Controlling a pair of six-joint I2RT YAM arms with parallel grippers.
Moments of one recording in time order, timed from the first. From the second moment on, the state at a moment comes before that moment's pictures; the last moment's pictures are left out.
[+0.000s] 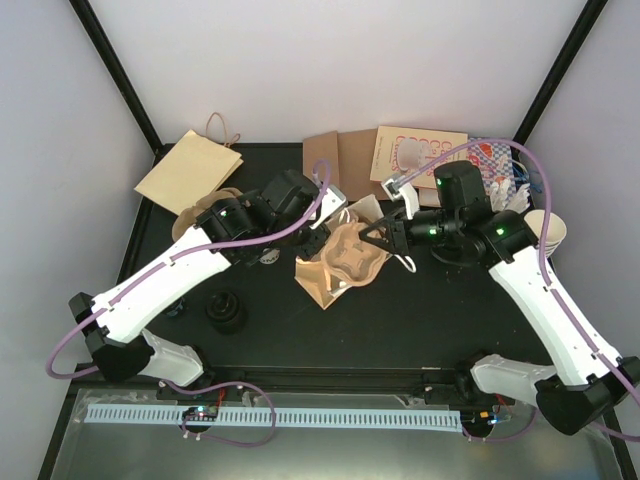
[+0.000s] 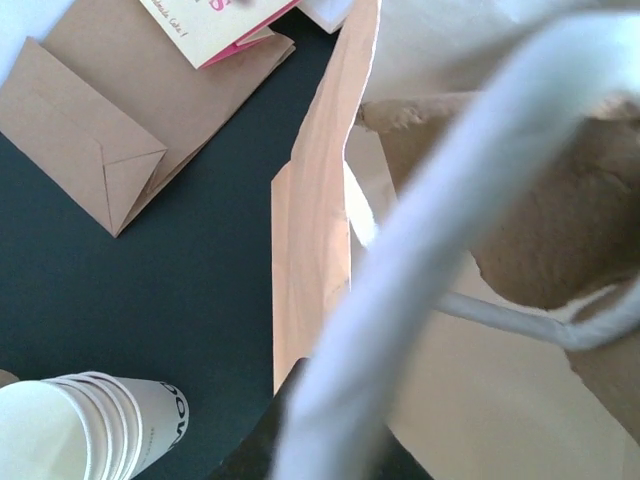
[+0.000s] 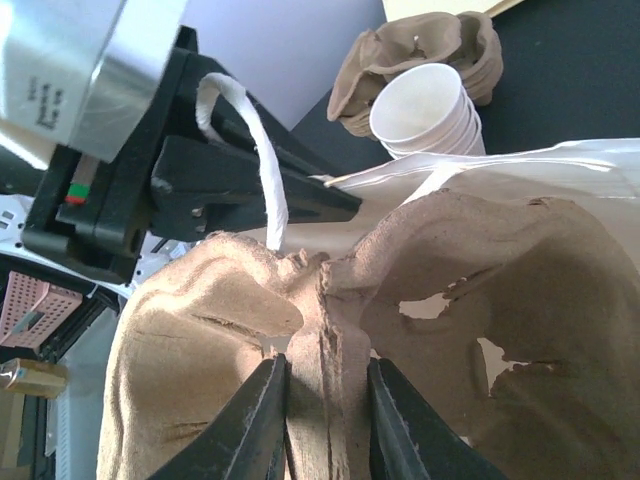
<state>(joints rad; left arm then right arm) -0.90 1.40 1.60 -1.00 -0.11 -0.01 0.50 1.15 1.34 -0.85 -0.74 0.17</state>
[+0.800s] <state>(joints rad) -0.89 1.40 1.60 -1.02 0.03 -0.06 0.60 1.16 1.35 -0.90 -0.38 0.15</state>
